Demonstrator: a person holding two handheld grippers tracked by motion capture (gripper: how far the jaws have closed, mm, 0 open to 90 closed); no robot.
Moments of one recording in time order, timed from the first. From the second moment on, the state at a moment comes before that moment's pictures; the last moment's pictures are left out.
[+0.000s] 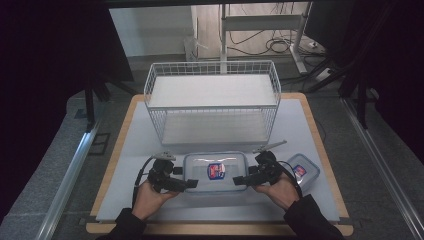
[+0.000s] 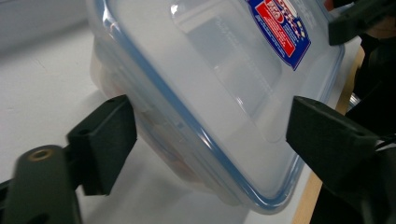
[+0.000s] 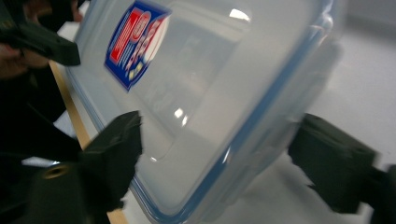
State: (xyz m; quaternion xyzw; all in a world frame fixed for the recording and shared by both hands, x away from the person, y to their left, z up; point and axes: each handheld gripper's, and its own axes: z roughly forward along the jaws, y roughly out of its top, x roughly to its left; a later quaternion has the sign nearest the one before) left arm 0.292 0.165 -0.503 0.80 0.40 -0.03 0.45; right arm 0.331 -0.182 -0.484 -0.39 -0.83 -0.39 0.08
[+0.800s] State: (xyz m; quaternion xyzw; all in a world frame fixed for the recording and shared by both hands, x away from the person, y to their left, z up) left arm 0.274 0.187 -0.510 0.75 0.42 -0.06 0.51; right arm 0.327 -0.203 -0.488 -0.39 -0.79 -0.45 0.11
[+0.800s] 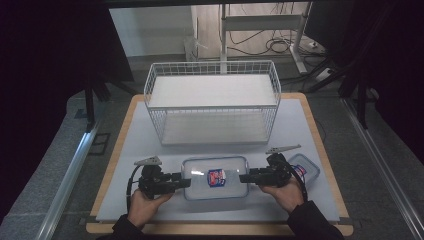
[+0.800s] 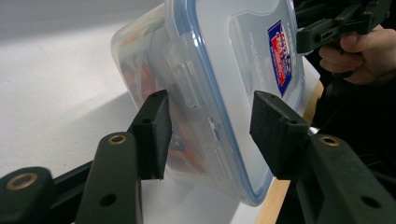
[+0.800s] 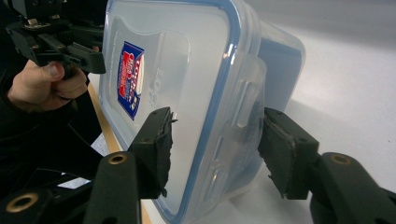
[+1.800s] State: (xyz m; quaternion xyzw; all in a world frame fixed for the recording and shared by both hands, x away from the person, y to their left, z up) left arm 0.287 0.187 -0.488 0.73 0.44 -0.05 0.53; right arm 0.324 -0.207 -0.466 -0.40 -0.77 -0.48 0.08
